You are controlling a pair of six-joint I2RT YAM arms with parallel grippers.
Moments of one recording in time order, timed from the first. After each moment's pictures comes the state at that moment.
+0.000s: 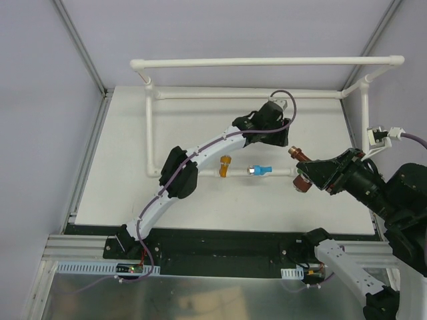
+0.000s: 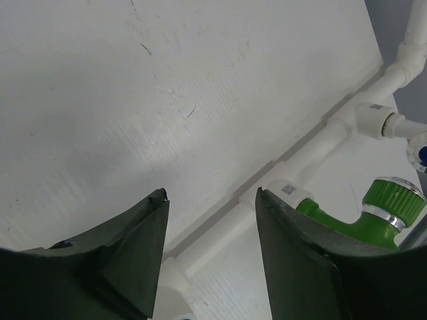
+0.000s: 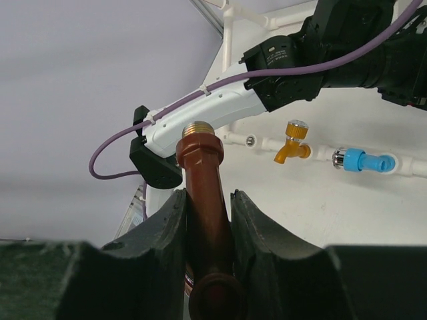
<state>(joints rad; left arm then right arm) -0.90 2.47 2.38 -0.56 0.10 -0.57 0.41 0.66 1.53 -1.03 -0.28 0.64</state>
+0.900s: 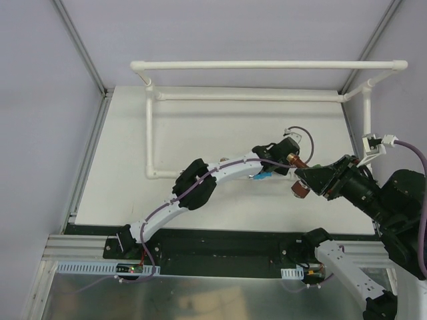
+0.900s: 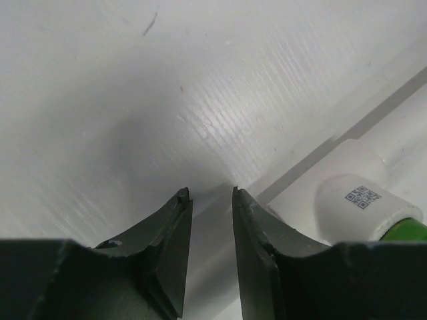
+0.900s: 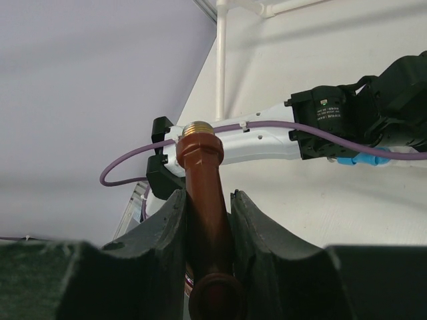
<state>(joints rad) -1.06 2.62 2.32 -0.52 -0.11 -0.45 0.41 0.60 1.43 -1.02 -0.28 0.66</state>
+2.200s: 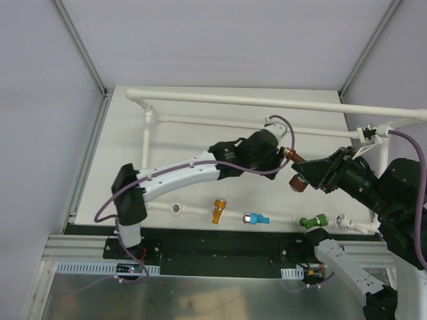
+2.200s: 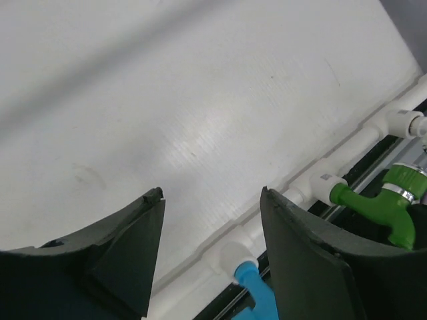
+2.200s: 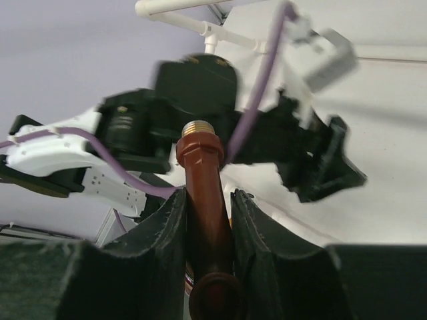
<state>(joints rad) -1.17 1.93 1.75 -0.55 -0.15 -0.45 0.41 0.65 1.48 -1.02 -0.30 0.58</state>
